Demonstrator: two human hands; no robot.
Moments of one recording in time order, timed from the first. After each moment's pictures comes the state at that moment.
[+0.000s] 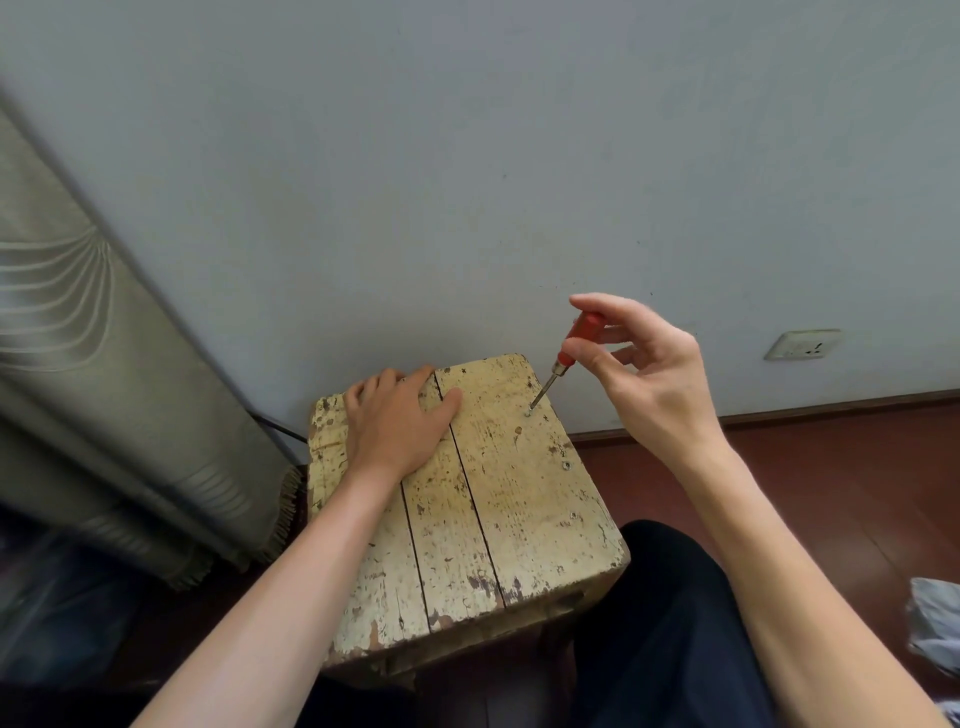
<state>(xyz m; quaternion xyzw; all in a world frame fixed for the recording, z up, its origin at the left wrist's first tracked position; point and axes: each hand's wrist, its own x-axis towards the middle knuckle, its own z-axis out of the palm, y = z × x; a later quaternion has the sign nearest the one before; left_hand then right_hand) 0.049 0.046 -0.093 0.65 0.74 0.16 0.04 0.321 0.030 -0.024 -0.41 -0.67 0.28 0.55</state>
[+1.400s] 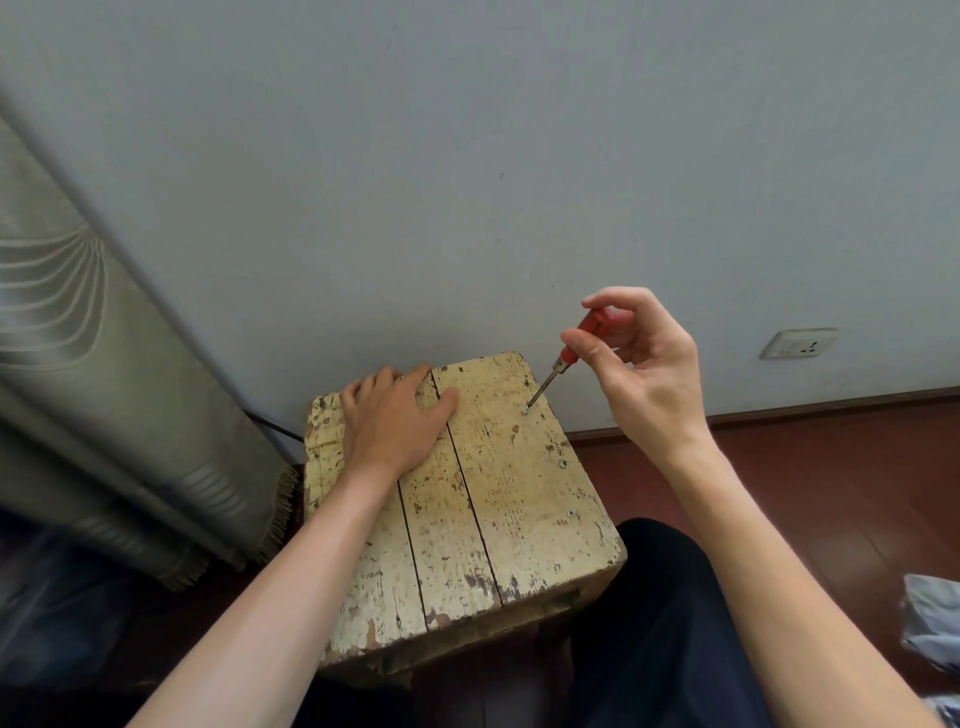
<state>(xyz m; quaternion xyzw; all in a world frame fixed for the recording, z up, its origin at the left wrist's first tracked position) 0.049 0.046 -0.093 0.65 0.74 0.16 0.04 0.313 0.029 -0.022 -0.41 -0.63 0.30 0.59</state>
